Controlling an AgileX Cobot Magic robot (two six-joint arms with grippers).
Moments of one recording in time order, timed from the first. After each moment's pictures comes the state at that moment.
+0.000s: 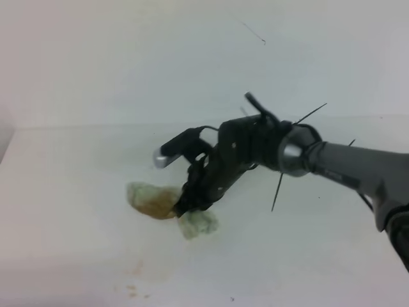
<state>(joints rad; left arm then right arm) 0.03 0.00 0.00 -0.09 0.31 -0.07 0.70 2.35 -1.87 0.26 0.67 -0.43</state>
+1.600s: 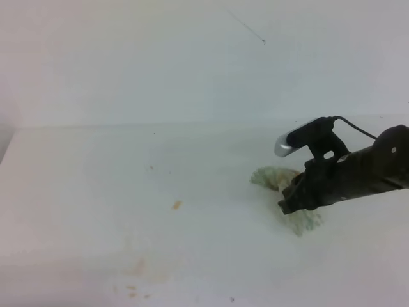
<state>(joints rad) 0.03 -0.01 0.01 -0.09 0.31 -0.07 0.40 1.83 -1.06 0.63 0.28 -0.82</state>
